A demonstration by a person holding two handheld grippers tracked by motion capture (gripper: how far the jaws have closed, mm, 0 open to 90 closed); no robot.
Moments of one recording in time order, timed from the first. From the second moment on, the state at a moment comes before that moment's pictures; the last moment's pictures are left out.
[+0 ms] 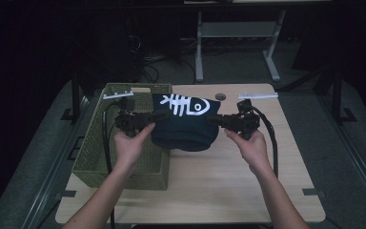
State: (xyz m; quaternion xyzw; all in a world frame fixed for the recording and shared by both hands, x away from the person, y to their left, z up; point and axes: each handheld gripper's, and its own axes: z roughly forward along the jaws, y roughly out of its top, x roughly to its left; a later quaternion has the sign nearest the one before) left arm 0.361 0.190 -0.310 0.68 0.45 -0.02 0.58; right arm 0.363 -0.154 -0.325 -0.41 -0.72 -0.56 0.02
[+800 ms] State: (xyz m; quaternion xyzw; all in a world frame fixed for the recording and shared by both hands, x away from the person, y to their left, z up) left arm 0.358 0.226 -0.304 0.67 0.47 0.00 0.58; right arm 0.376 -0.114 -0.321 -0.40 -0.73 -0.55 0.03
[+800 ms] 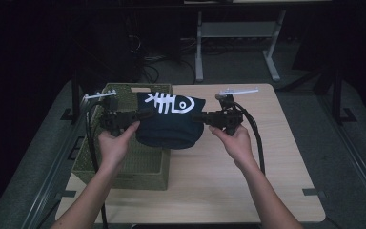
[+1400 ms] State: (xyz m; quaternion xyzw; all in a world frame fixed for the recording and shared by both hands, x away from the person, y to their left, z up) left arm 0.354 0.258 -0.308 0.65 0.49 0.01 0.58; right arm 0.385 -0.081 -0.325 -0.39 -0.74 -0.55 0.05
